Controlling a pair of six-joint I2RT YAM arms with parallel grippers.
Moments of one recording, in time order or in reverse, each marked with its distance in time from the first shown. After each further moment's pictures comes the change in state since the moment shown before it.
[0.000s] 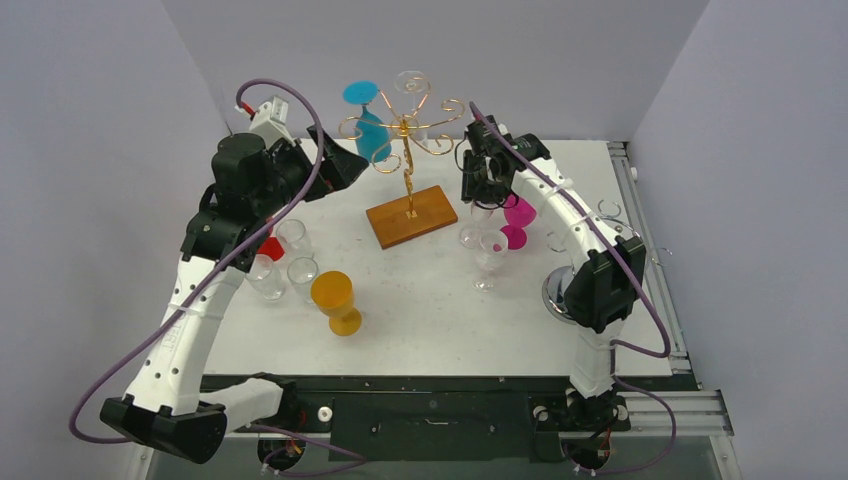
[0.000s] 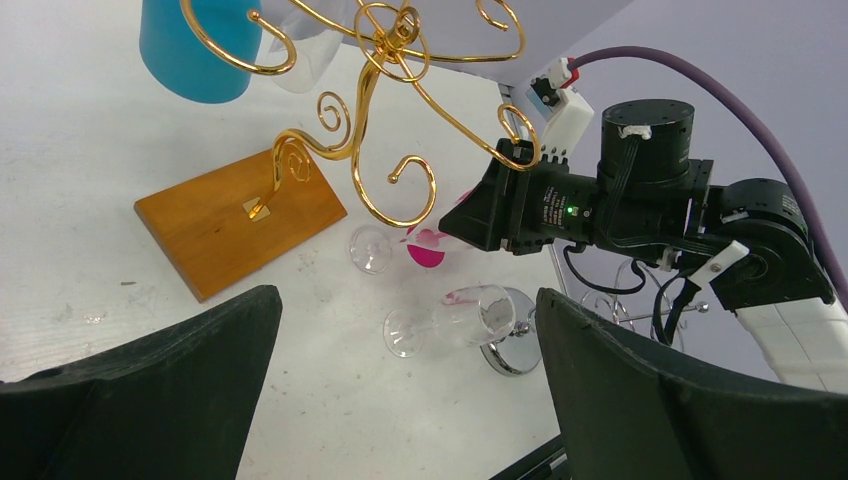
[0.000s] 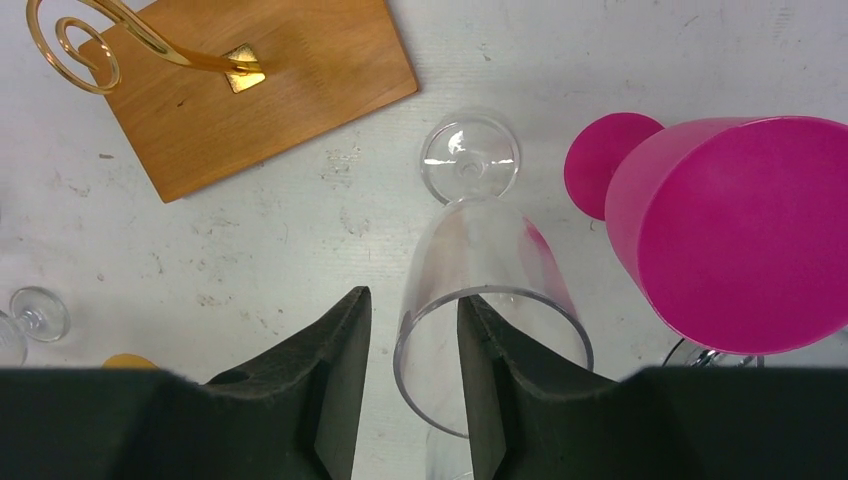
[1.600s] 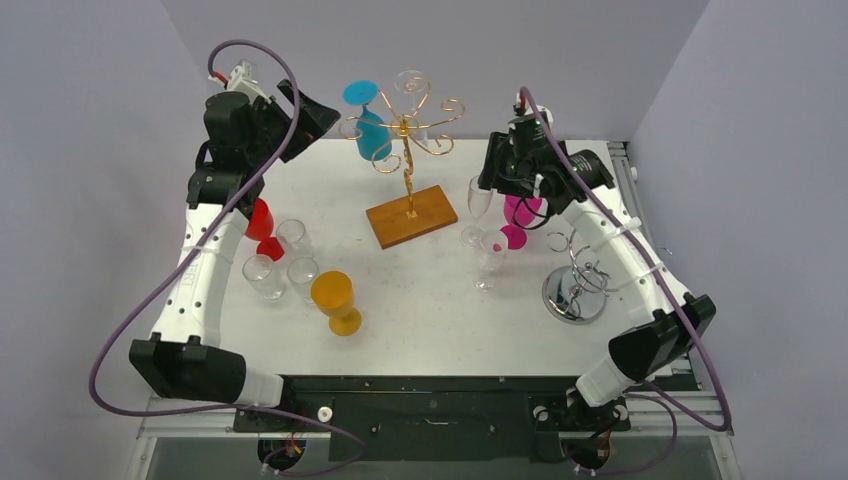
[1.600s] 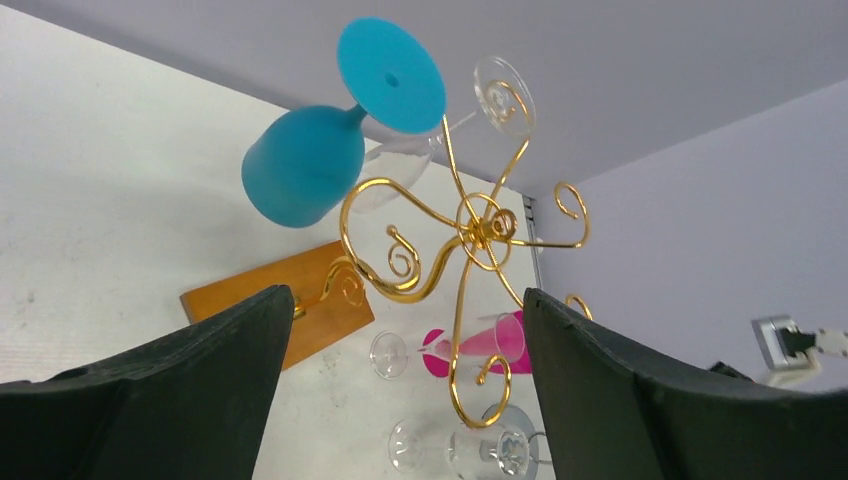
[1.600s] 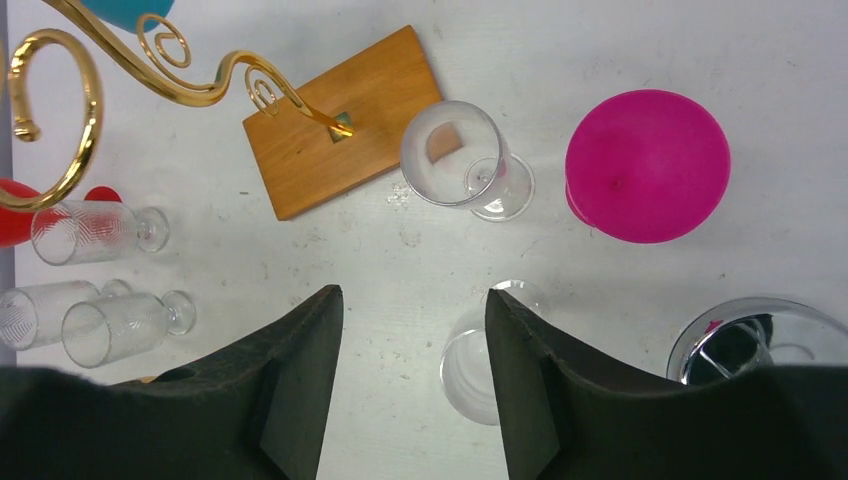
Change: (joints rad) left arm 0.180 0.229 0.154 0.092 0.019 -0.092; right arm -0.019 -0.339 -0.164 0.114 0.001 0.054
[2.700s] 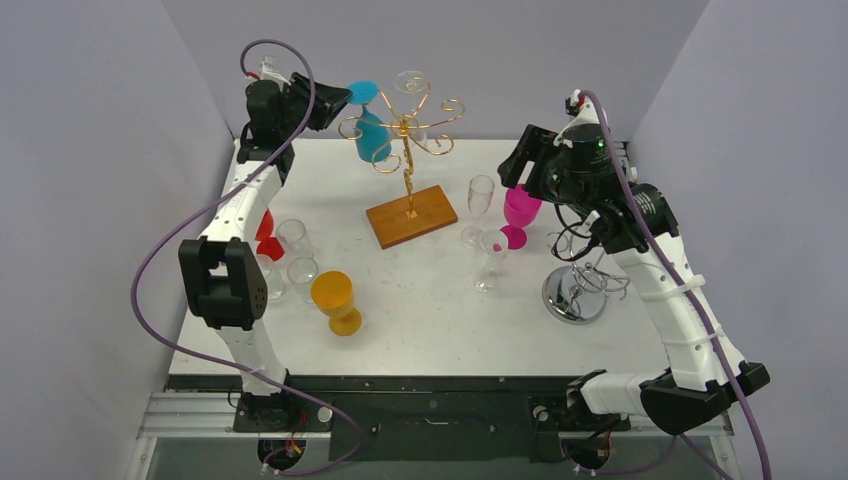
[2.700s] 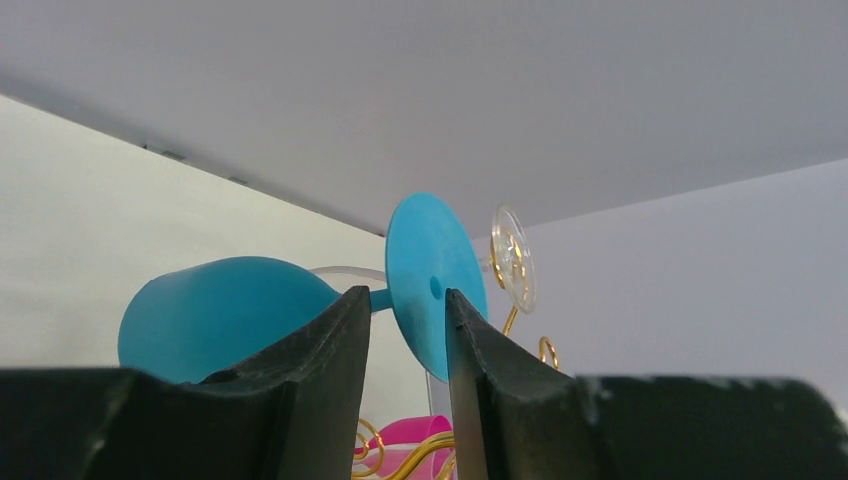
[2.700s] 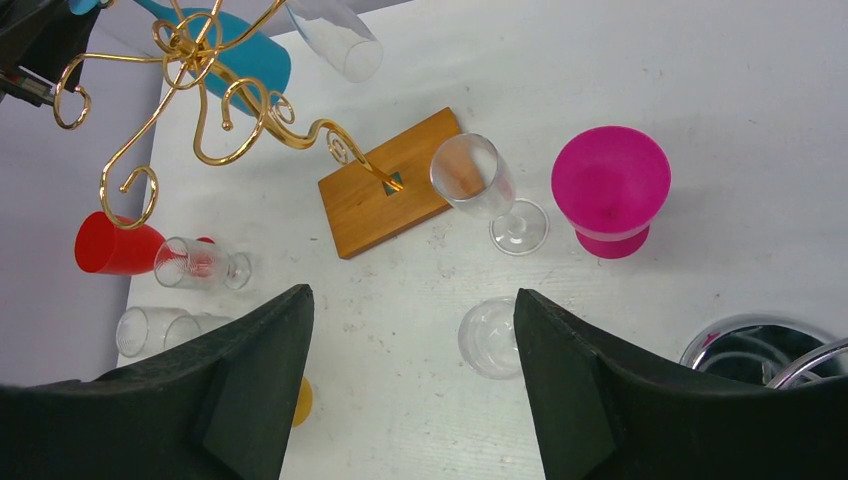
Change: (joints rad) left arm 0.044 0.475 0.094 0.526 0.139 -0.362; right arm -0.015 -0.299 -0.099 0.066 0.021 0.034
